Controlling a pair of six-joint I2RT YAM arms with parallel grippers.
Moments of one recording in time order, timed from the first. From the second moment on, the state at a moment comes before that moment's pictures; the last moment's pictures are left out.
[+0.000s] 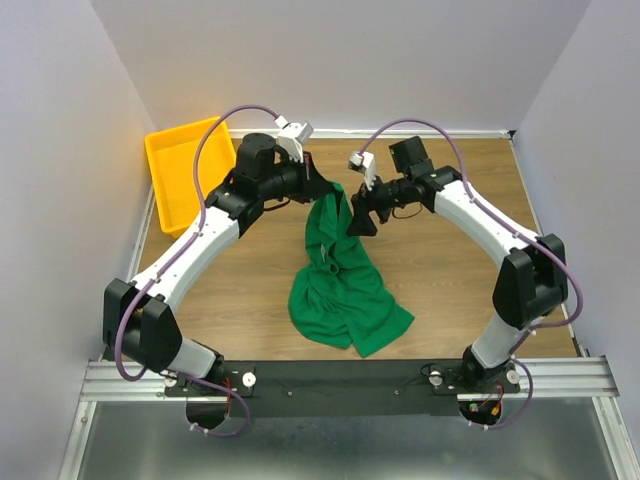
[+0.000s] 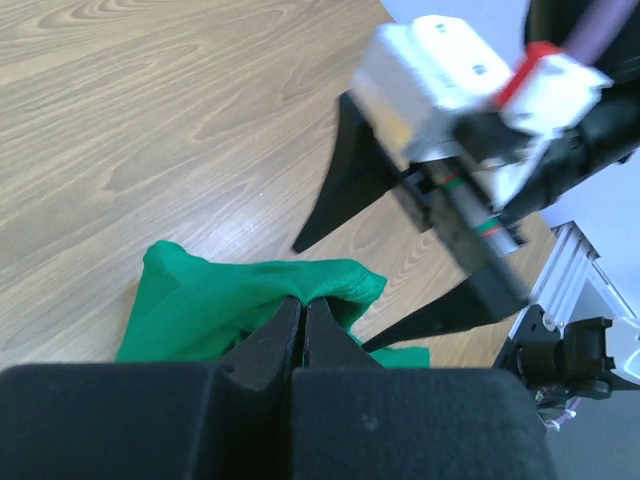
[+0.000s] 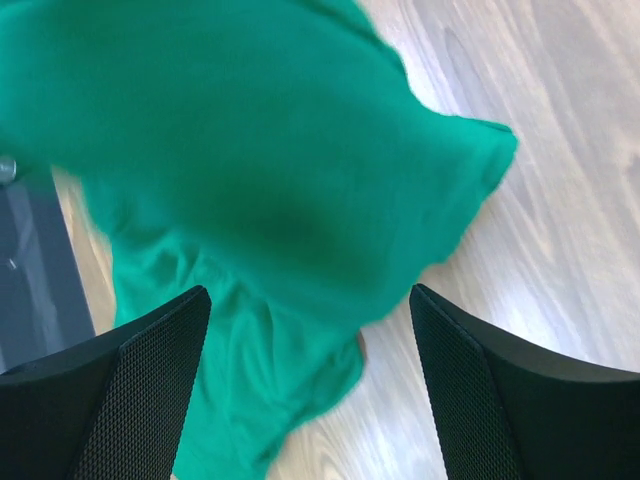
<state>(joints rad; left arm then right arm) -0.46 1.44 1.27 -0.16 0.49 -0.37 0.44 1.69 1.43 -0.64 -0.74 -0.40</state>
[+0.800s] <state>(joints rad) -0.46 1.62 1.76 -0.18 0.52 -0.38 0.21 1.67 1.75 -0.57 -0.64 -0.26</state>
